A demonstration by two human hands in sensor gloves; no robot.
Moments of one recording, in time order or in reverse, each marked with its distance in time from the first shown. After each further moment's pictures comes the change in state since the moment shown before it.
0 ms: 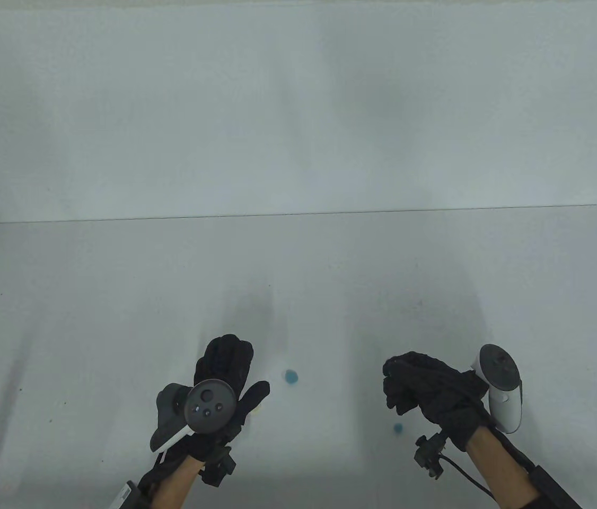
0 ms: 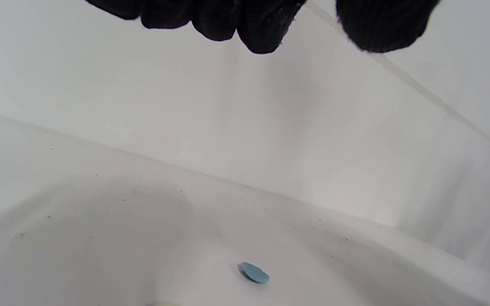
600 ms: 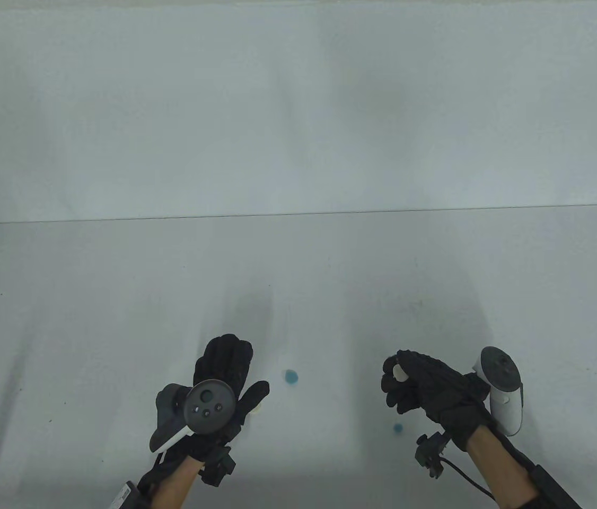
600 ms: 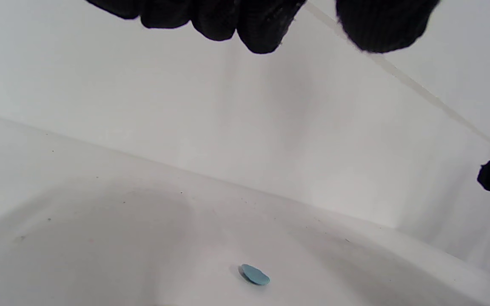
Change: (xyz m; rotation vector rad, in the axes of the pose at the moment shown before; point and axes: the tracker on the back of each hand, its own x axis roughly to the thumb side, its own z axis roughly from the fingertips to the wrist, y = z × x) left_hand -0.001 0.000 0.001 0.005 -0.001 -0.002; right_hand -0.012 -0.005 0.000 -0.029 0.059 -0.028
